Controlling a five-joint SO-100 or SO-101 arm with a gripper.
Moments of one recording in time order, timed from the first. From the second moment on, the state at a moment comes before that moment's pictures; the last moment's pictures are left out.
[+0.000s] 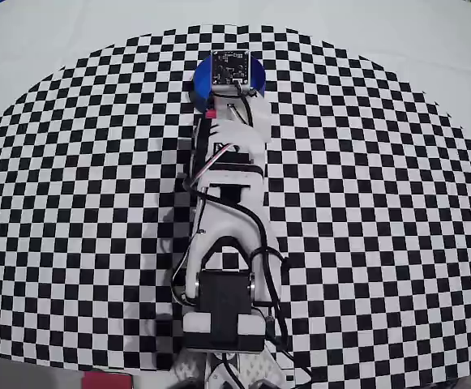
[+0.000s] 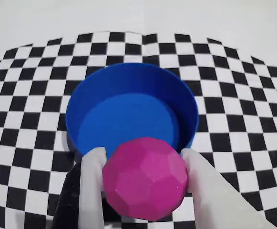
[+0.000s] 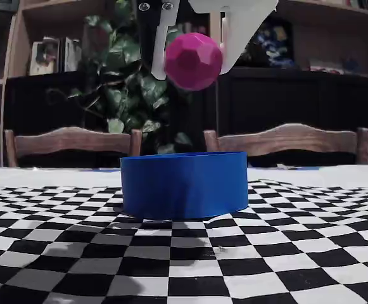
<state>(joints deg) 4.7 105.7 134.5 -3.1 -96.2</state>
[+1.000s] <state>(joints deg) 4.7 91.3 122.3 -3.3 -96.2</state>
